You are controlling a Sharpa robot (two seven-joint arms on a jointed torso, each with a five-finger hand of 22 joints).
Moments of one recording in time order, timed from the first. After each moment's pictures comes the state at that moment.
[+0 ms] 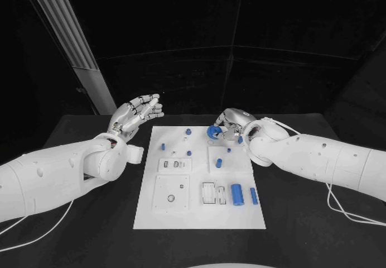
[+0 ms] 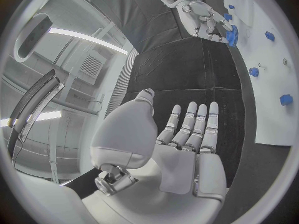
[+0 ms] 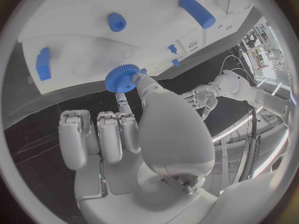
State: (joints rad) left arm 1.30 -0.74 -0.24 1.33 0.04 -0.26 0.68; left_hand 1.22 0.04 -0.11 0.29 0.46 0.32 0.15 0.53 0.07 0.33 0.26 0.74 0.07 0.16 0.26 0.90 0.06 0.08 0.34 0.29 0.34 0.51; right arm 1.20 -0.62 -0.05 1.24 -1.39 -0.45 -0.18; right_hand 1.43 -0.10 0.23 0.15 0.38 1.01 0.19 0.12 0.10 1.47 0.09 1.57 1.31 1.47 0.02 1.57 1.31 0.01 1.46 0.13 1.57 1.31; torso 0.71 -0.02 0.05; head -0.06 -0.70
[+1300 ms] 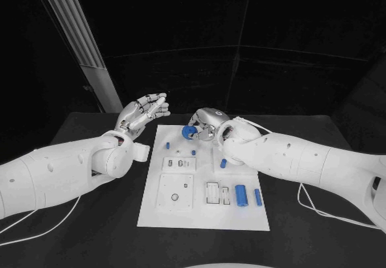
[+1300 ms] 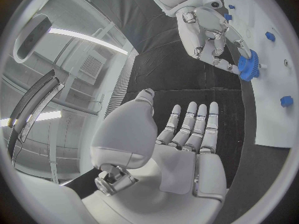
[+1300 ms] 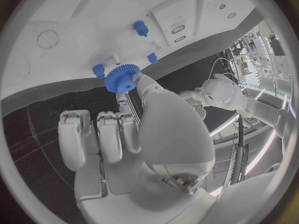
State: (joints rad) left arm 1.30 -0.73 -0.24 1.32 0.04 -0.26 0.68; left_hand 1.22 0.04 -0.11 0.29 0.46 0.32 0.15 0.53 0.07 0.33 0.26 0.74 0.07 0.16 0.26 0.90 0.06 0.08 0.34 0.29 0.34 0.51; right arm 1.20 -0.38 -0.05 1.08 -1.45 -0.43 -0.10; right_hand 1.42 -0.10 0.23 0.14 0.35 1.01 0.18 0.11 0.10 1.47 0.09 1.57 1.31 1.47 0.02 1.57 1.31 0.01 1.46 0.13 1.57 1.31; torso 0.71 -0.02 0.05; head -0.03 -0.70
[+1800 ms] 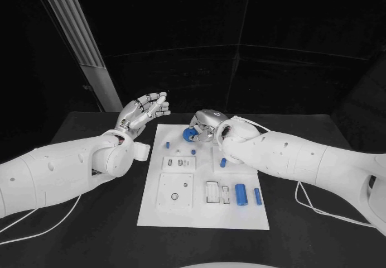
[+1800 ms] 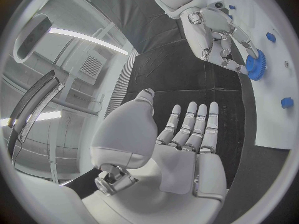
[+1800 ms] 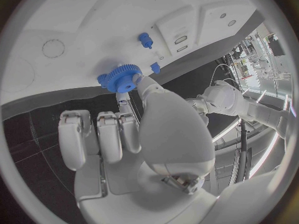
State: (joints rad) left arm 1.30 -0.73 -0.24 1.33 0.04 -0.26 0.68; left_hand 1.22 0.04 -0.11 0.29 0.46 0.32 0.15 0.53 0.07 0.33 0.26 0.74 0.07 0.16 0.26 0.90 0.06 0.08 0.34 0.29 0.34 0.51; right arm 1.20 -0.36 -0.05 1.05 -1.48 -0.36 -0.11; right_hand 1.41 -0.09 0.23 0.14 0.34 1.01 0.18 0.11 0.10 1.47 0.09 1.57 1.31 1.47 0.02 1.57 1.31 0.01 1.46 0.13 1.57 1.31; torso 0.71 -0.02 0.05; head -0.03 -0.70
